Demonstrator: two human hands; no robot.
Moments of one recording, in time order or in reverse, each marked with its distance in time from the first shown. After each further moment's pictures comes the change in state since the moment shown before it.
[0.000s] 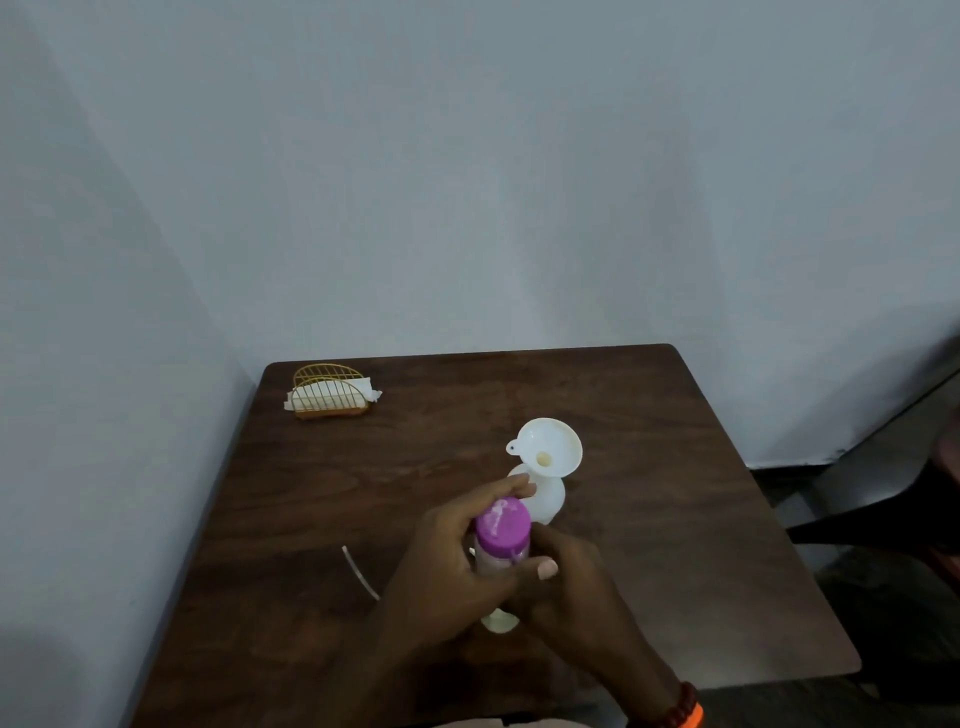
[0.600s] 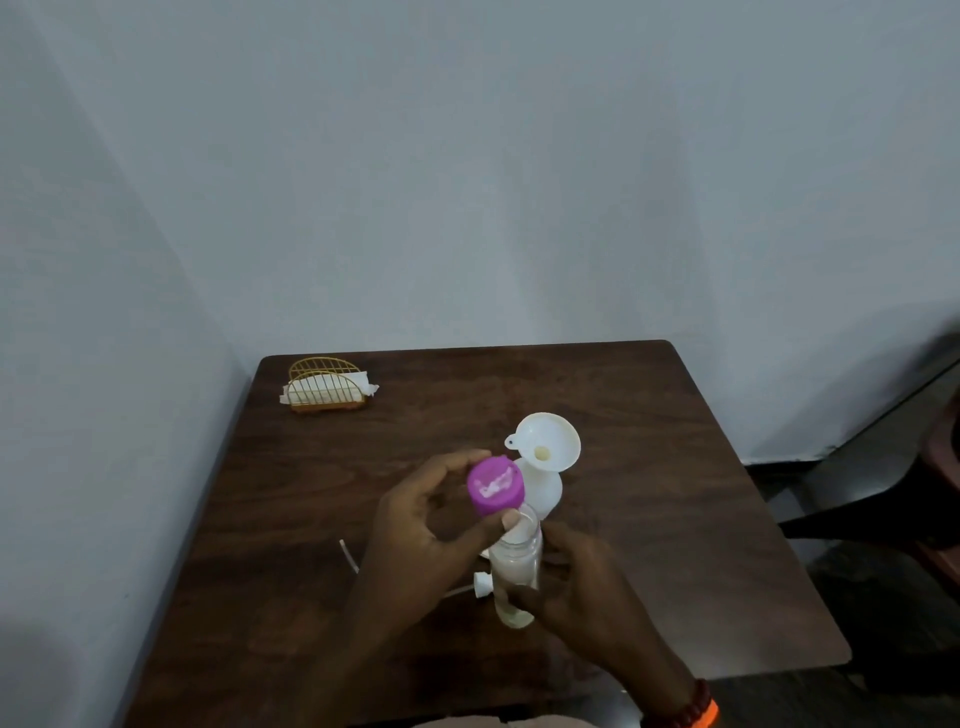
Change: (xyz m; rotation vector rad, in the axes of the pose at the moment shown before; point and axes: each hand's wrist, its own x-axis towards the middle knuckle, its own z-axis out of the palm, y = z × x) left_hand 0.003 -0.001 -0.017 -0.132 0.180 0.086; right_hand -0.005 0.003 -0.010 -0.029 -0.030 0.073
